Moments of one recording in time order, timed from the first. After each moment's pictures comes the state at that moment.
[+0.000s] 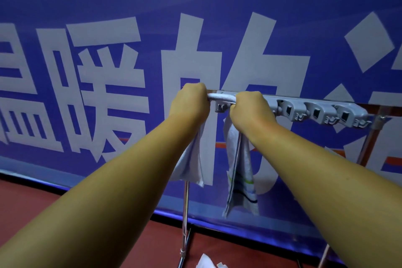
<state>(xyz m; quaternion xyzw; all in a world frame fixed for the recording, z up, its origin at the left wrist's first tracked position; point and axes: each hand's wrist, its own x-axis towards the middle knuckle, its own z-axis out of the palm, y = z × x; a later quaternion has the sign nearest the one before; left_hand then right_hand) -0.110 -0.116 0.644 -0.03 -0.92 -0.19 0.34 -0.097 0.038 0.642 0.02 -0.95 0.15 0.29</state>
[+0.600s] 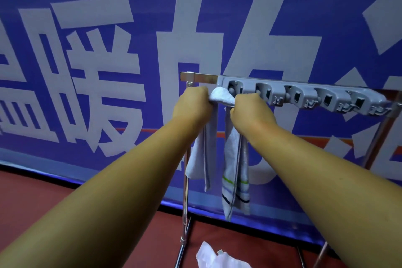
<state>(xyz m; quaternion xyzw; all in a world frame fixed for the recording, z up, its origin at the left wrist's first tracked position) -0.150 -0.115 0.599 -0.03 -0.94 -0.21 0.26 -0.129 0.042 0.599 0.03 -0.96 0.08 0.25</state>
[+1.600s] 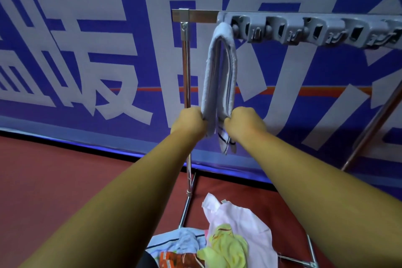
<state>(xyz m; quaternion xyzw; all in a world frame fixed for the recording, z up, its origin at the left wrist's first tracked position) -0.147 -0.119 0.421 0.05 -0.96 -0.26 0.05 -0.123 0.039 0.448 -0.03 -0.98 0.20 0.03</state>
